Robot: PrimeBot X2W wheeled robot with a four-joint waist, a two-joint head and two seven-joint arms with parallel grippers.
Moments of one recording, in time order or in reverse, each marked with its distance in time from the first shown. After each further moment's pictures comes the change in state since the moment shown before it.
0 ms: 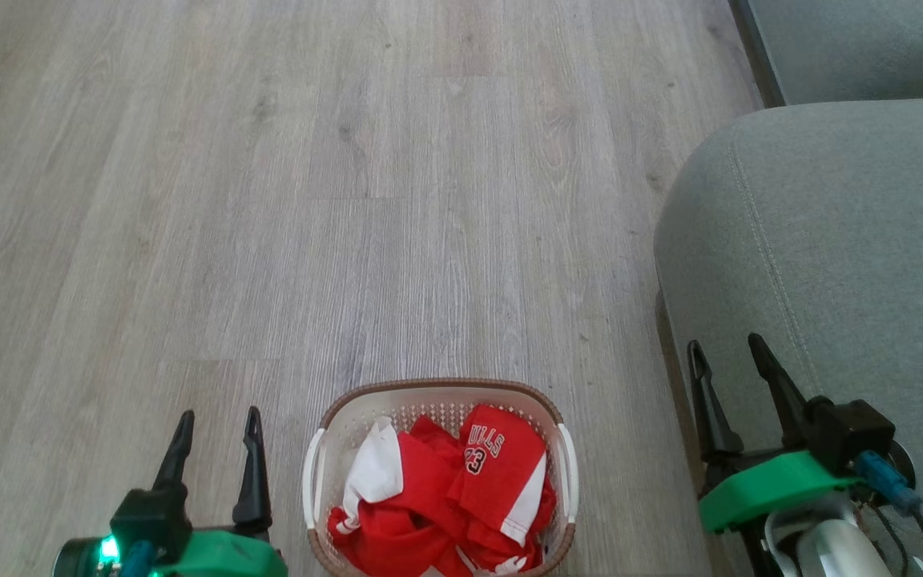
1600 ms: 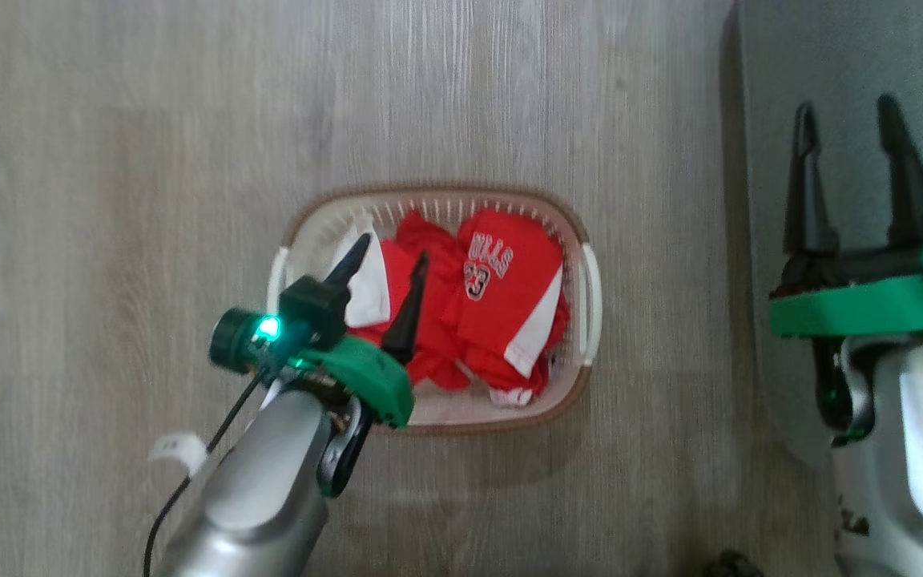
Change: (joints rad) left arm -0.564 -0.007 -0.389 0.402 -0.145 -0.063 0.000; right arm -0.304 -0.003 -0.130 -0.134 -0.080 0.000 -0.002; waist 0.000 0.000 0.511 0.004
